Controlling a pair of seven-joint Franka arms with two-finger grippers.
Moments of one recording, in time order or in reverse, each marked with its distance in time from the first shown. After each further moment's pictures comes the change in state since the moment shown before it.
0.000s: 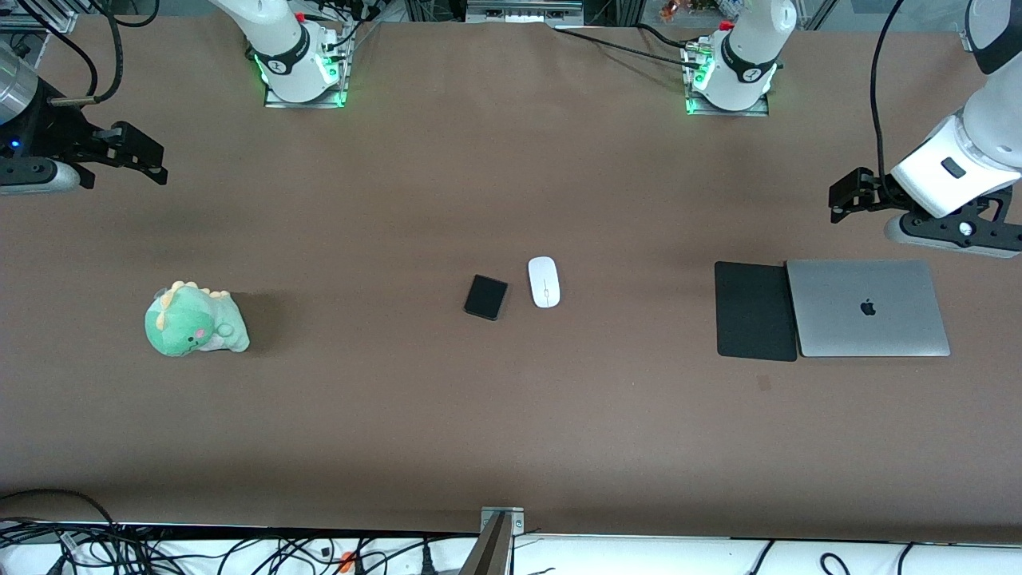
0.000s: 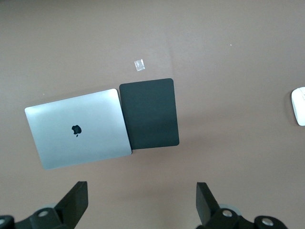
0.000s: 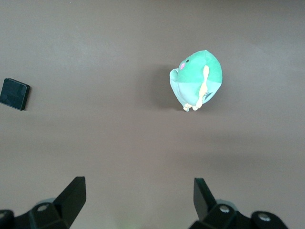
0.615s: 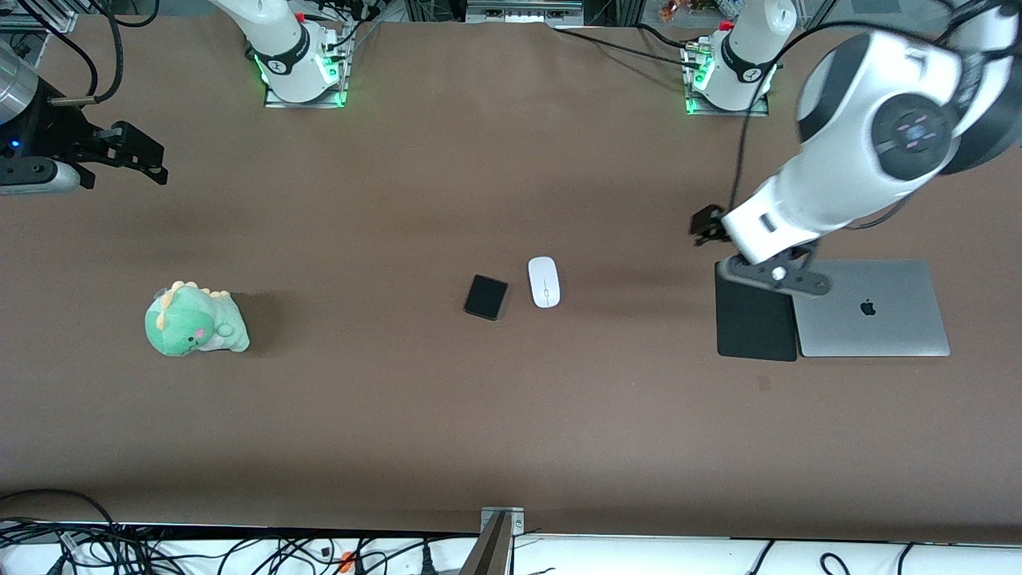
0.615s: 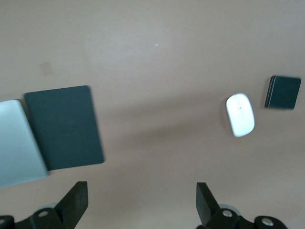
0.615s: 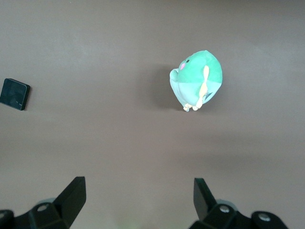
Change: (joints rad) left arm -0.240 0.207 -0.007 0.019 -0.111 0.139 -0.250; right arm 0.000 0.000 0.000 0.001 0.000 0.000 0.000
